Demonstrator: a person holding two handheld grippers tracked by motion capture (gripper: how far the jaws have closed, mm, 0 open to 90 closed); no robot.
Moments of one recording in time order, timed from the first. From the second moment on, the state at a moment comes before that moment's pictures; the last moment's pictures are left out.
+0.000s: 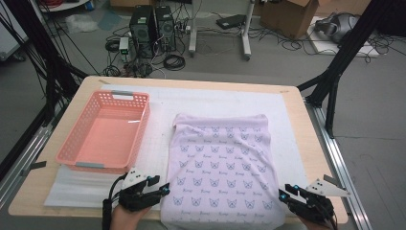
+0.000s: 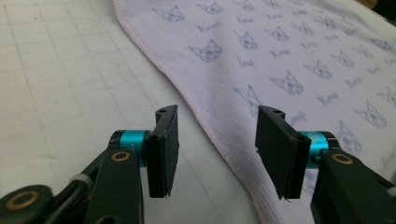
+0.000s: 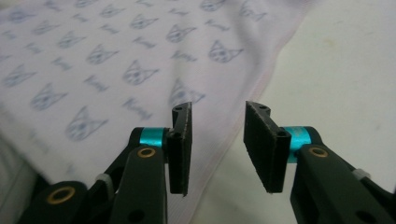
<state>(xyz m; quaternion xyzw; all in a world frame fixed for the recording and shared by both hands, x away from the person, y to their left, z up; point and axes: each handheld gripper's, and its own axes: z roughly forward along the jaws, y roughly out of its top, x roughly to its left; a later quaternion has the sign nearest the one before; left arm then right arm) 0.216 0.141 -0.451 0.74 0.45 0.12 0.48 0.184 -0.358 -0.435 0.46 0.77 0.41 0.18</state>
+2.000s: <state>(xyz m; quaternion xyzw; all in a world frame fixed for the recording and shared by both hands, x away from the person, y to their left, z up) 0.199 0.115 -0.453 0.80 0.39 0.10 0.45 0.186 -0.328 -0.445 0.42 0.82 0.38 0.13</state>
